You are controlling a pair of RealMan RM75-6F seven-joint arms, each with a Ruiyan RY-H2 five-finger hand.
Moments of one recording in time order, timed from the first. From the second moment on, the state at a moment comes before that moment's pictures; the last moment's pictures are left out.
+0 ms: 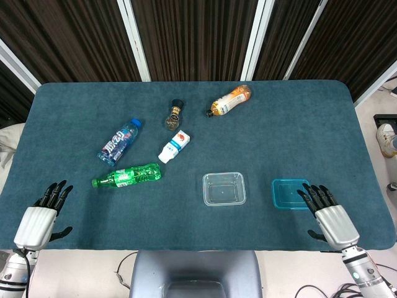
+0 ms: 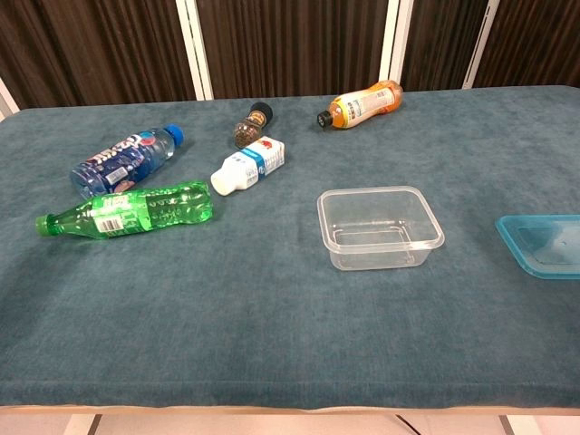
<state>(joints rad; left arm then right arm) -0.17 -1.20 0.00 -1.57 1.57 1.43 0.20 0.21 -1.17 -0.11 -1.52 -1.61 1.39 -0.09</state>
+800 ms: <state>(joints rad) -0.17 -1.19 0.01 -1.59 1.58 1.42 0.21 0.34 -1.15 -0.02 -1.49 -1.47 1.10 -0.03</state>
